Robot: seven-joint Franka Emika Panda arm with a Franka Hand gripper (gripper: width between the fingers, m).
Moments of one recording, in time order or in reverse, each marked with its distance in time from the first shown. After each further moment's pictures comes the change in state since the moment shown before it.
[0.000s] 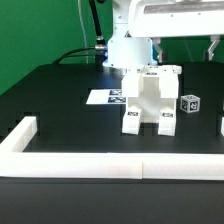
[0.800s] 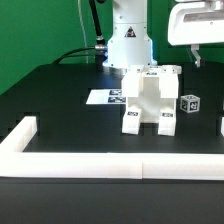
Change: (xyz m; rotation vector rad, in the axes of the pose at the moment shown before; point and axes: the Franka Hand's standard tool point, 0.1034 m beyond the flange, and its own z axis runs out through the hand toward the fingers) arm -0.032 -0.063 0.022 0.022 0.005 -0.030
